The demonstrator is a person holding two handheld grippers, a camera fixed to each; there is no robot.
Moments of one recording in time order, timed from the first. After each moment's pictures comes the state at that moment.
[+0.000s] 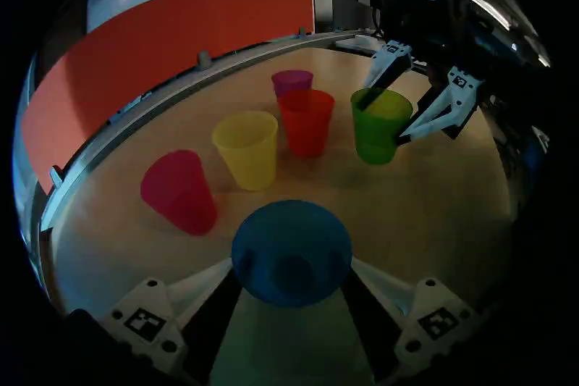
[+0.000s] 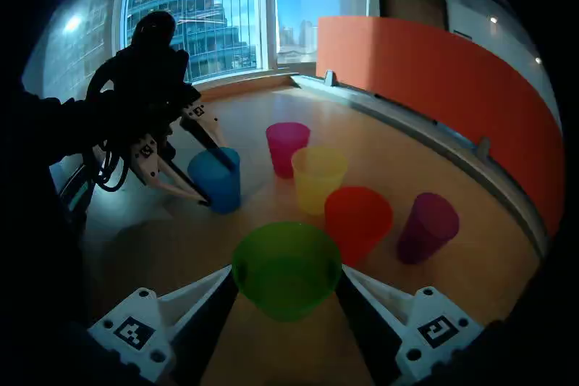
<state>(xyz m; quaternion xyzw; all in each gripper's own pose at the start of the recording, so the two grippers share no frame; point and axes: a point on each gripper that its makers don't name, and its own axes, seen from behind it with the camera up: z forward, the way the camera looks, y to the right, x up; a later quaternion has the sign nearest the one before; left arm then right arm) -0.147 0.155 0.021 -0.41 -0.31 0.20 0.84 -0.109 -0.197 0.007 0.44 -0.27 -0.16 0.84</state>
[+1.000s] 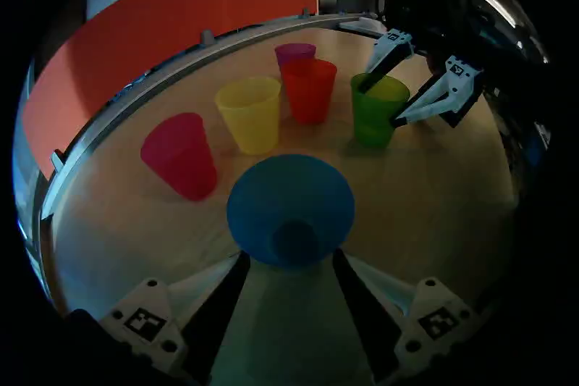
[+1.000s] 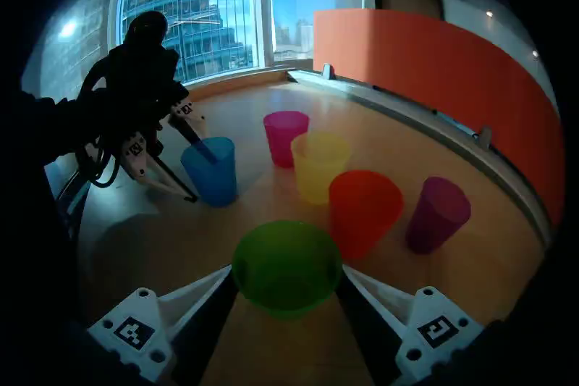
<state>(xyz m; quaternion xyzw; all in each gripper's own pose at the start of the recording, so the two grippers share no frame) -0.168 0.132 -0.001 -0.39 -0.35 0.21 0.82 -0.132 -0.201 0.007 0.43 -0.28 -0.15 0.85</state>
